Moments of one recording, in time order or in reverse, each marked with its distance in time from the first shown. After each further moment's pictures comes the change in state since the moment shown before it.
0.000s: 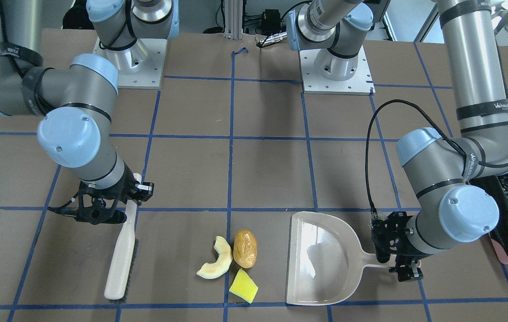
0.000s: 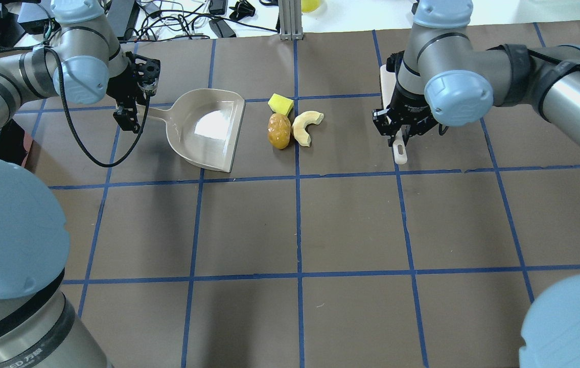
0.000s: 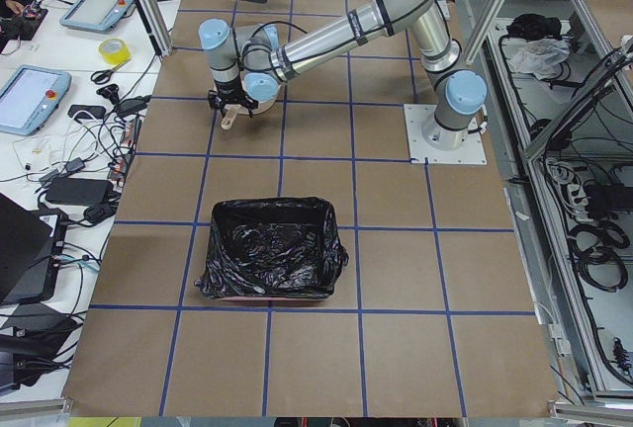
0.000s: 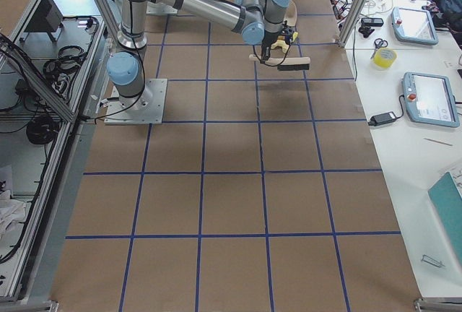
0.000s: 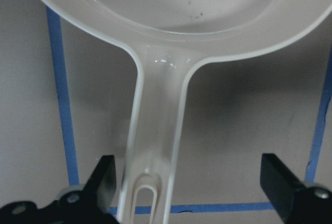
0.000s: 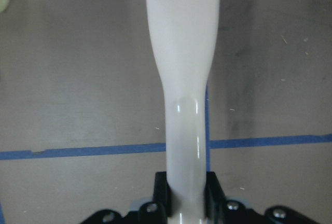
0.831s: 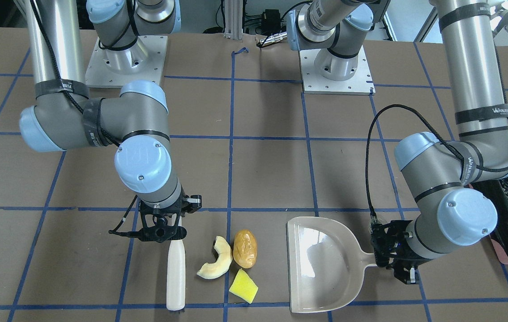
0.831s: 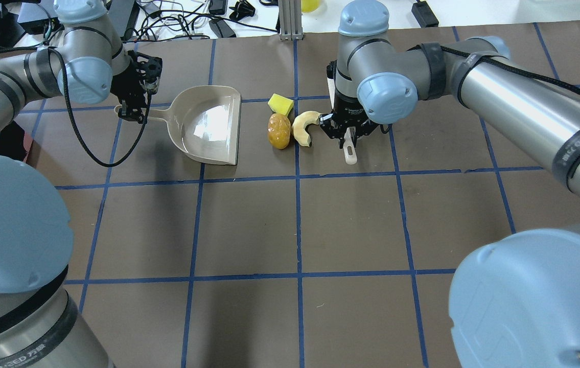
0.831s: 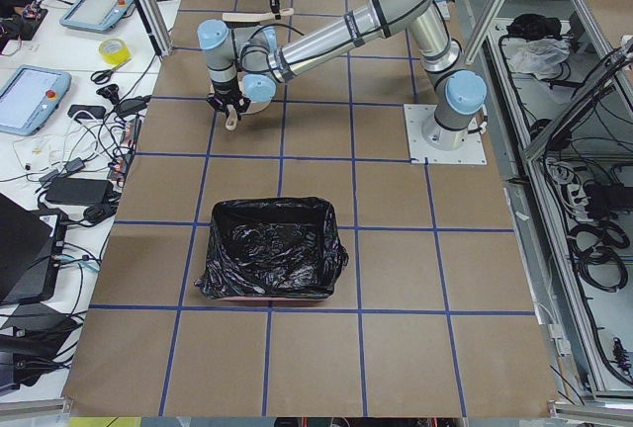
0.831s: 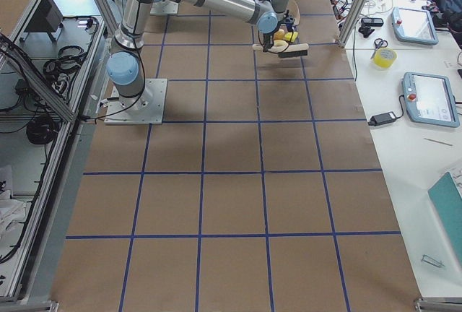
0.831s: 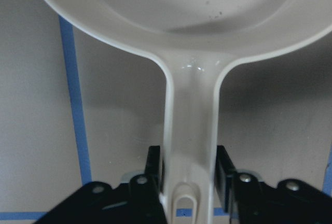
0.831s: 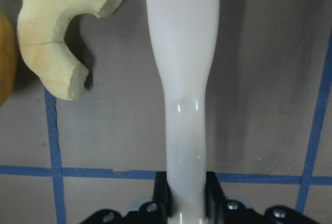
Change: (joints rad) left arm -0.006 -0.016 0.014 0.036 -0.001 0.022; right arm 0.145 0.151 -0.138 0.006 0.014 0.074
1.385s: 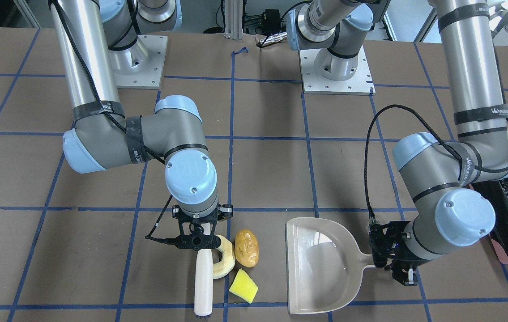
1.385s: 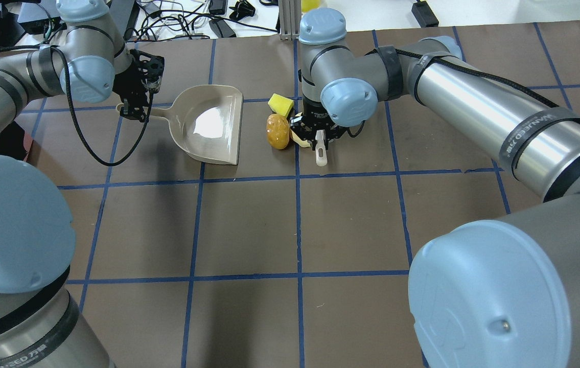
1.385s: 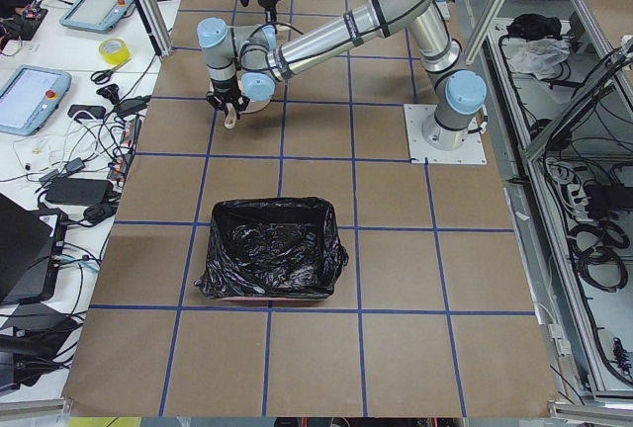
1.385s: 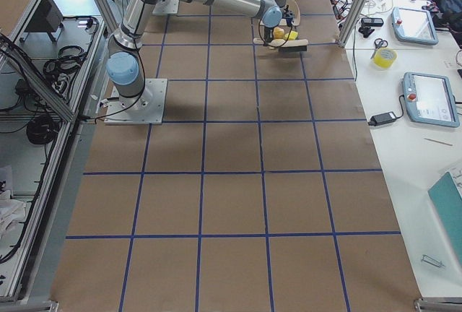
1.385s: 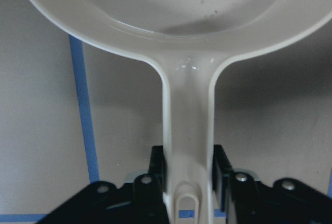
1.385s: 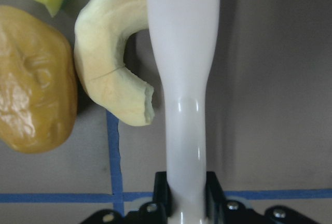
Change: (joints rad) left arm -0.011 -0.003 0.006 0.001 0.002 0.001; right arm 0.092 0.086 -0.089 0.003 0.004 0.139
